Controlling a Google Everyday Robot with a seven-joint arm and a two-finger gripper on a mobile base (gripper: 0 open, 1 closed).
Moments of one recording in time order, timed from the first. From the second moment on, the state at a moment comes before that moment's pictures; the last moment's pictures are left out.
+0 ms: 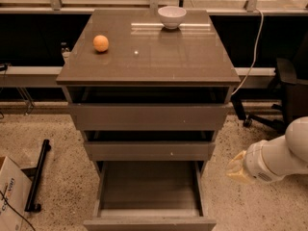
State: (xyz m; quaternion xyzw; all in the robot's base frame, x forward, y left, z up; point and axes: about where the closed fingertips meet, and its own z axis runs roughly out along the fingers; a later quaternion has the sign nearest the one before) arm 0.432 -0.239 0.674 -0.54 0.81 0.07 0.21
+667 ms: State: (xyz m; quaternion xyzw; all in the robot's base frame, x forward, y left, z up) arm 0.420 -0.249 0.602 -0.50 0.84 0.11 0.19
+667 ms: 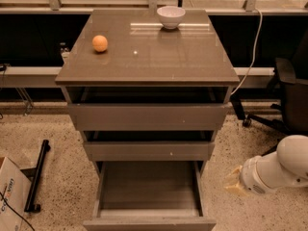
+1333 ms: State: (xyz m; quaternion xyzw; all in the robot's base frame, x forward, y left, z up) arm 0.418 -0.236 0.550 -0.50 0.84 0.12 0.19
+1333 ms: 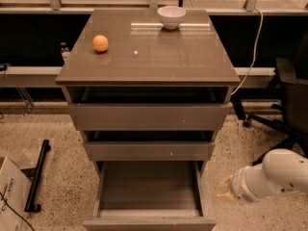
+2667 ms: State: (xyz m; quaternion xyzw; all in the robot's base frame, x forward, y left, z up) arm 0.384 -0.233 0.366 -0.43 0.85 0.24 0.18
